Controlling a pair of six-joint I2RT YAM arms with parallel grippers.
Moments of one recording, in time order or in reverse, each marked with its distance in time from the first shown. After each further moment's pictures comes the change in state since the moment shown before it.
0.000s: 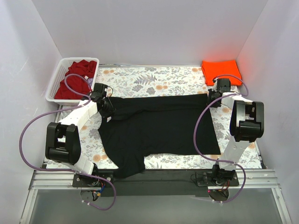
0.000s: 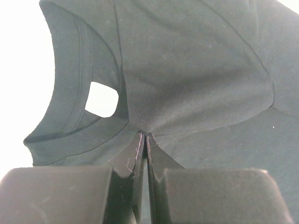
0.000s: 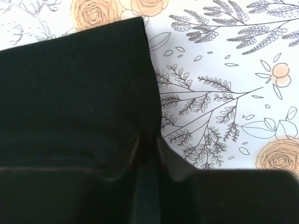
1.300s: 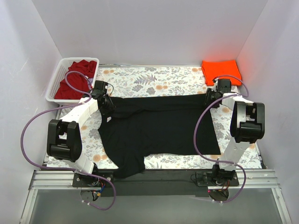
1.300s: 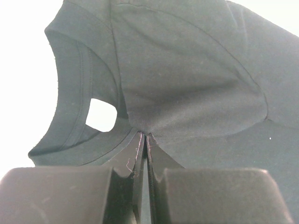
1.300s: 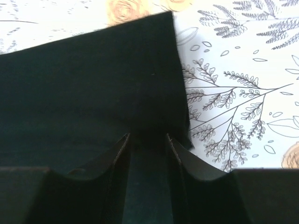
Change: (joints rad) left arm 0.001 0.042 0.048 0.011 -0.024 0.018; right arm 0.002 -0.043 -0.017 -0.002 -0.091 0.045
